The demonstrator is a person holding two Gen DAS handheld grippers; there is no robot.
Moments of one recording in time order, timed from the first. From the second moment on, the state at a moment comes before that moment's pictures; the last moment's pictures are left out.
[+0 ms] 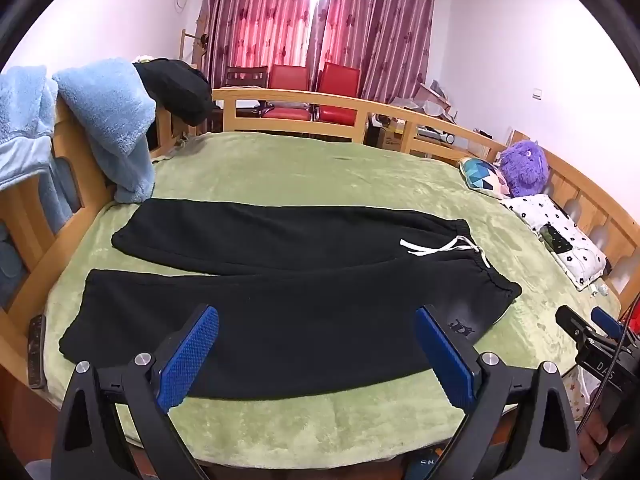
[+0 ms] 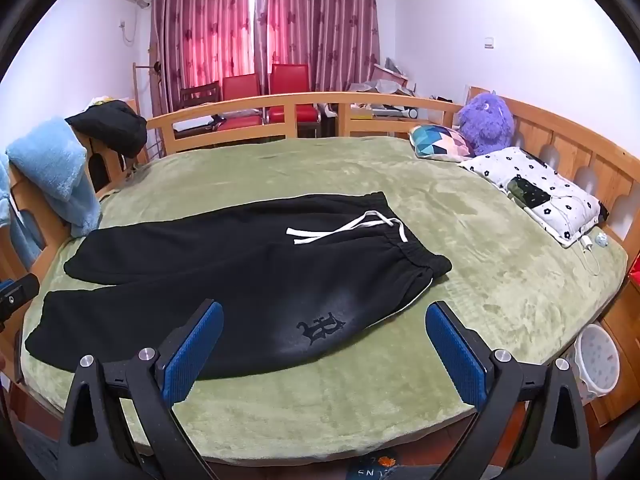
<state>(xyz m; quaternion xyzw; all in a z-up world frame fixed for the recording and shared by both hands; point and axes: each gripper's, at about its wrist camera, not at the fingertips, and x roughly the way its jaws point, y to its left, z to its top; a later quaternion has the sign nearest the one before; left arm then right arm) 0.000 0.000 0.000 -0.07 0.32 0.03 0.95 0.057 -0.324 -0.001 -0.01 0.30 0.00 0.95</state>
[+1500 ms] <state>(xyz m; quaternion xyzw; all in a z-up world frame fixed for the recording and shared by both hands) -0.011 0.005 0.007 -0.09 0.31 0.02 0.95 0.048 -0.320 0.009 -0.01 0.29 0.01 0.96</state>
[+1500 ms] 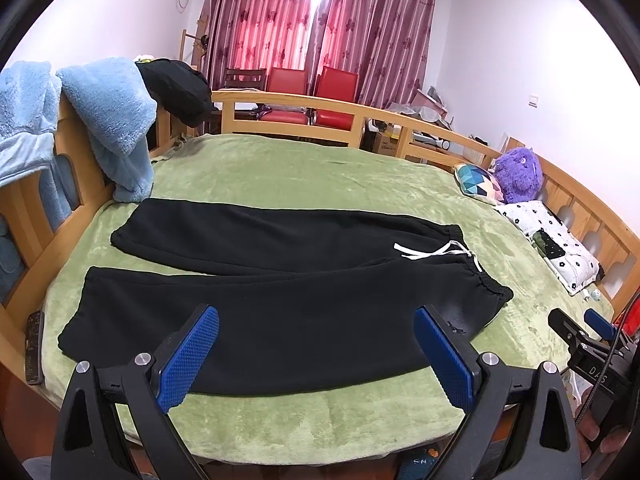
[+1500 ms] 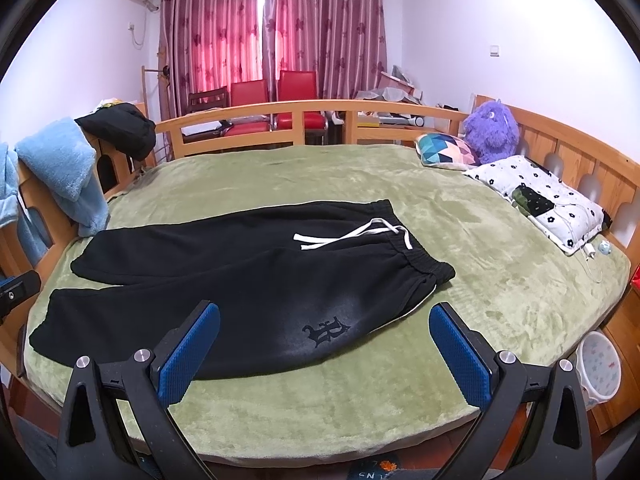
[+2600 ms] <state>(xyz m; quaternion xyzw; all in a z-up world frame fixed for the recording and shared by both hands) -0.013 0.006 0.006 -0.09 0.30 0.01 0.95 0.042 -0.316 0.007 -0.01 0.29 0.01 0.96</state>
